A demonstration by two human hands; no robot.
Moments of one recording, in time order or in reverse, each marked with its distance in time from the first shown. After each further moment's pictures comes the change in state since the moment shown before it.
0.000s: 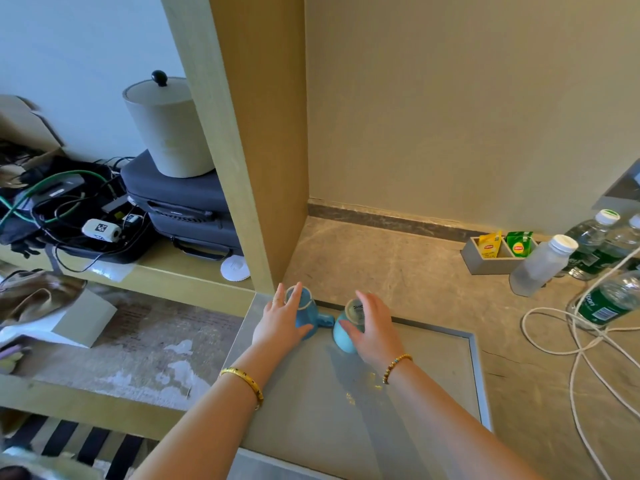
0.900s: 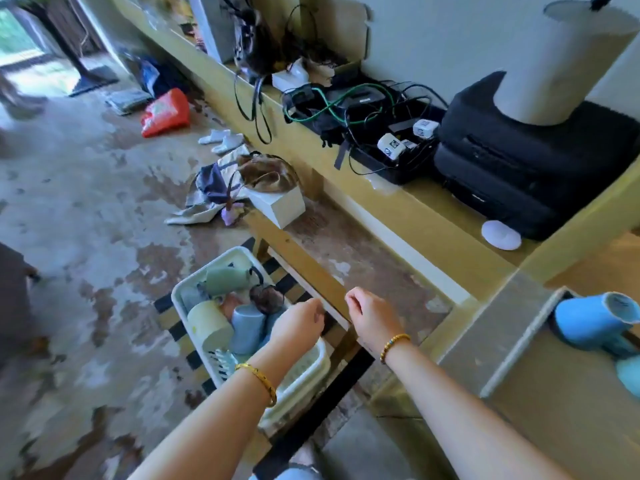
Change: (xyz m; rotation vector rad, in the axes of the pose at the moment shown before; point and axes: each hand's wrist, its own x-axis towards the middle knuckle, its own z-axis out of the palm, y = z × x) left_hand -0.232 -0.352 -0.033 -0.299 0.215 -0.547; right_hand -0.118 -0.272 0.301 -0.135 -0.529 -0.512
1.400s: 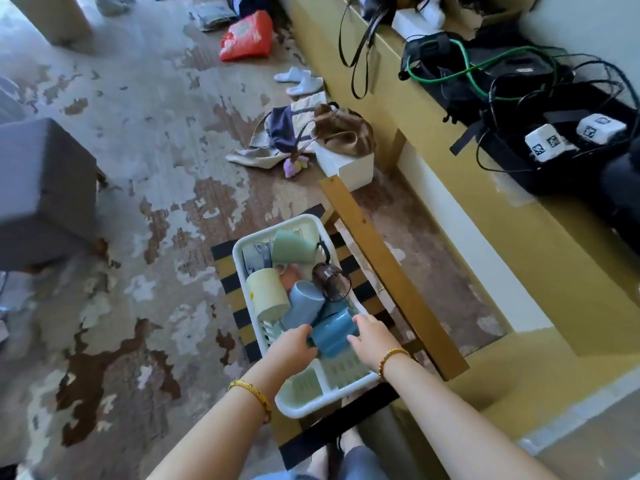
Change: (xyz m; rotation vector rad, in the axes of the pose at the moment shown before) left_hand 0.006 -0.162 0.010 -0.137 -0.220 -0.338; right_hand 0.061 -0.036 0.151 -0.183 -0.649 0.126
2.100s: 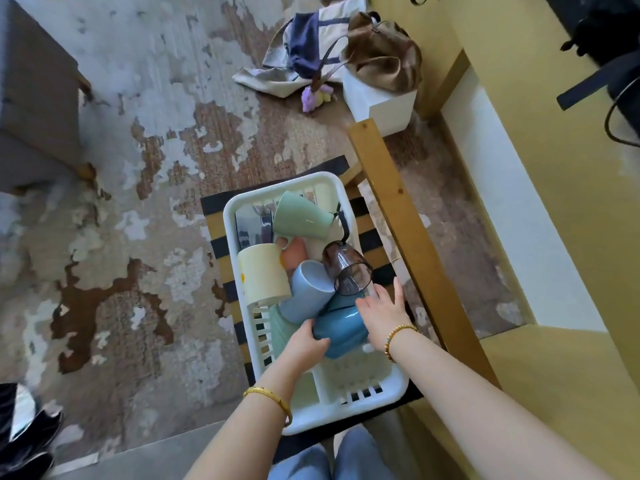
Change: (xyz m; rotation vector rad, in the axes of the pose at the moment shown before) left_hand 0.093 -0.019 0.064 -0.658 -0.098 -0.347; right_hand 0.125 0.038 0.029 -0.860 -0.145 -0.258
